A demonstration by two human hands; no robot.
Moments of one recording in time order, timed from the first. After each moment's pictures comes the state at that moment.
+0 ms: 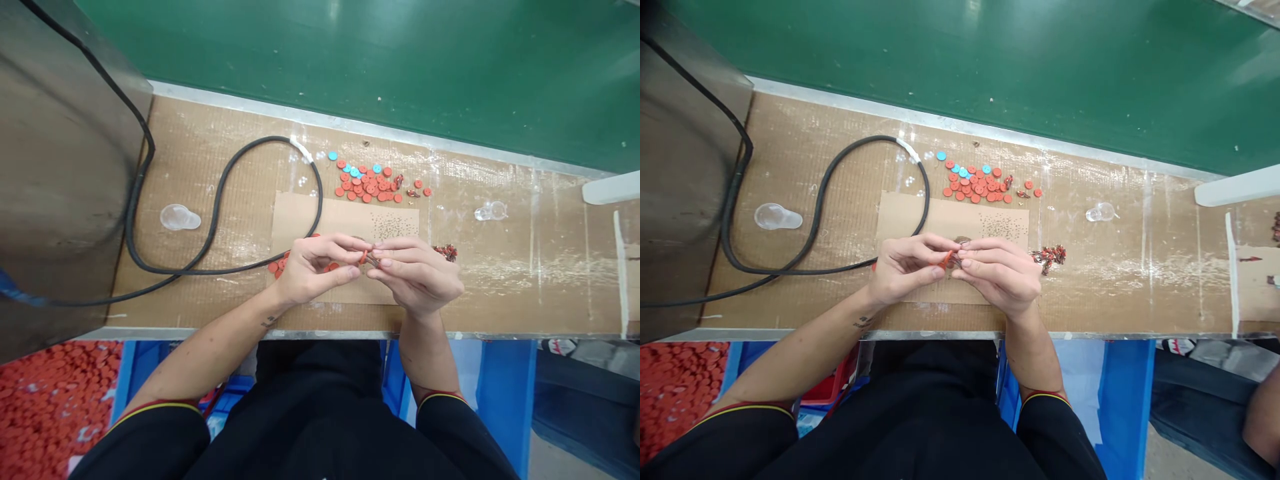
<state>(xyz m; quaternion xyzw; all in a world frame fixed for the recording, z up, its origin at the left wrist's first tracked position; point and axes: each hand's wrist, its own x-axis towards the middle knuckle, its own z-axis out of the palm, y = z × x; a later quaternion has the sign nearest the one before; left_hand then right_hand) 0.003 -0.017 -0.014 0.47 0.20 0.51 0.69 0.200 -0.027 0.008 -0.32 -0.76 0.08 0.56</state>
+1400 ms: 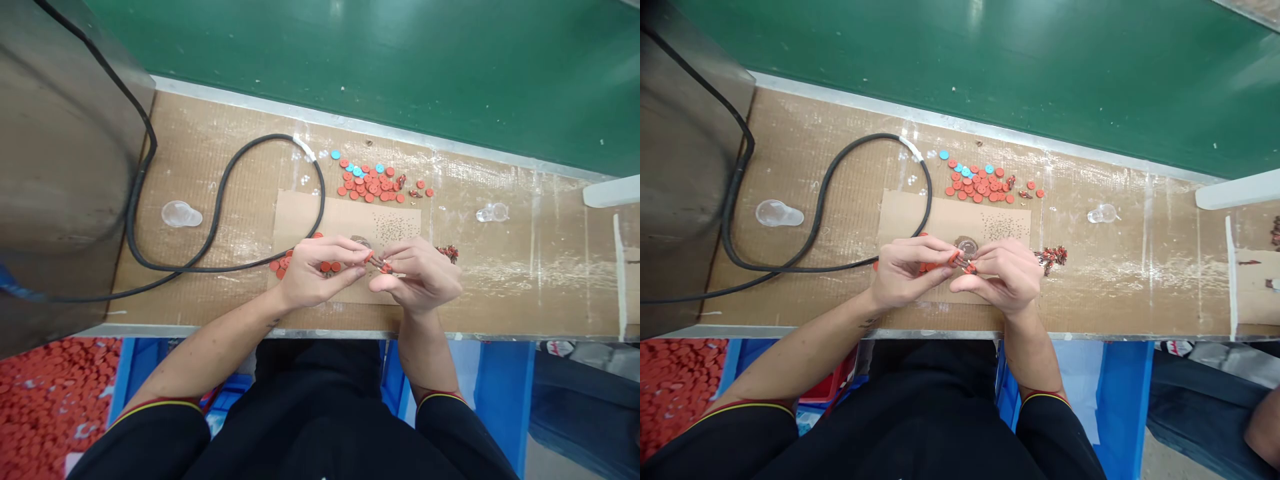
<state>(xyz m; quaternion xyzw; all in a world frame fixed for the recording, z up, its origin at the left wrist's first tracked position) 0.011 -0.020 -0.024 0.60 0.21 0.60 0.49 0.195 -0.028 0.010 -0.35 -0.76 0.05 0.54</state>
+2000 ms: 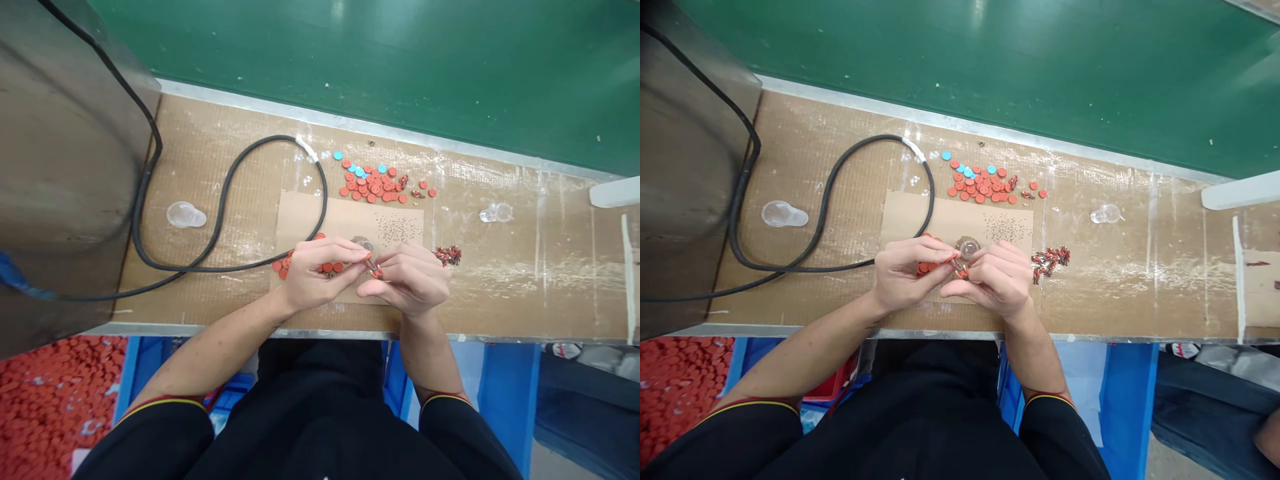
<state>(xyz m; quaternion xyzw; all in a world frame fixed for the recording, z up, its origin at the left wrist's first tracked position) 0.013 -0.019 -0.021 0.63 0.23 0.63 0.39 0.189 -0.031 0.011 -0.34 -0.79 0.06 0.50</state>
